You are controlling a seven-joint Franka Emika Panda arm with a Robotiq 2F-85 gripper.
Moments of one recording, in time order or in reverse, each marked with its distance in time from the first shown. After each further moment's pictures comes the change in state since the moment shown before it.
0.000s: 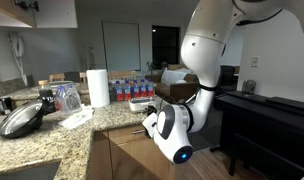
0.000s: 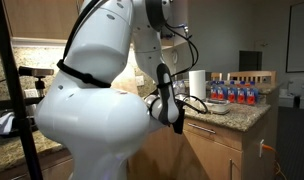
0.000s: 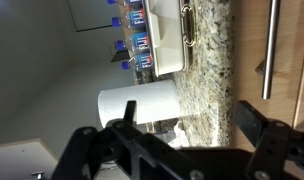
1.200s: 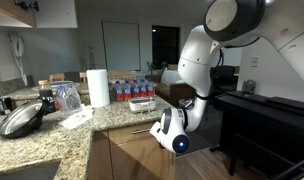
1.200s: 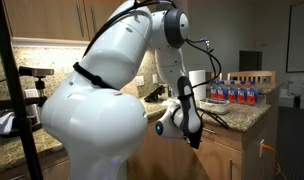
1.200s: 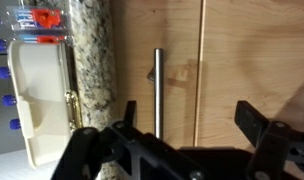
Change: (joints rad) arm -0.118 0.239 -0.093 0.257 0.013 0.397 -0.206
